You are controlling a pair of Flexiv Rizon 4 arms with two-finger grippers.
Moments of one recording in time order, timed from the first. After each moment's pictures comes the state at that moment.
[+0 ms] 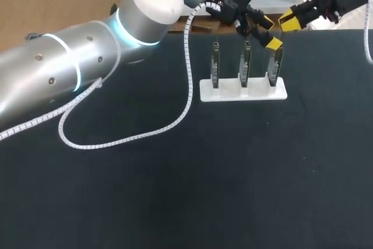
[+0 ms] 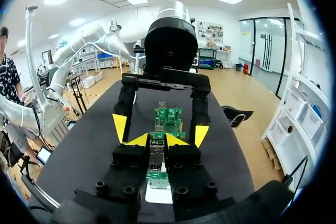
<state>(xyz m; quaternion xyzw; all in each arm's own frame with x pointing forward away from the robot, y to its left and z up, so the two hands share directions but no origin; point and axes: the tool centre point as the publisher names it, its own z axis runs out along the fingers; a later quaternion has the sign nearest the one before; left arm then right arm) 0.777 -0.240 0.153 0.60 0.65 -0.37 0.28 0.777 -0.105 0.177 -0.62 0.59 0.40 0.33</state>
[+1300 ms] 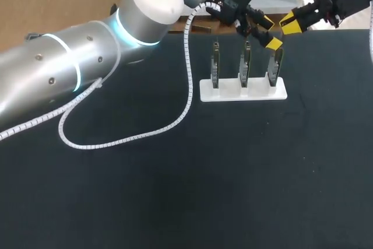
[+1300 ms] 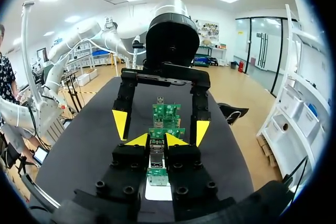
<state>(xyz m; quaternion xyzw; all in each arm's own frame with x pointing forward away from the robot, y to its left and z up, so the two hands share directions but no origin) 0.777 -0.240 0.153 0.60 0.65 -0.37 0.28 0.775 -0.108 0.171 -0.62 0.60 0.38 0.34</state>
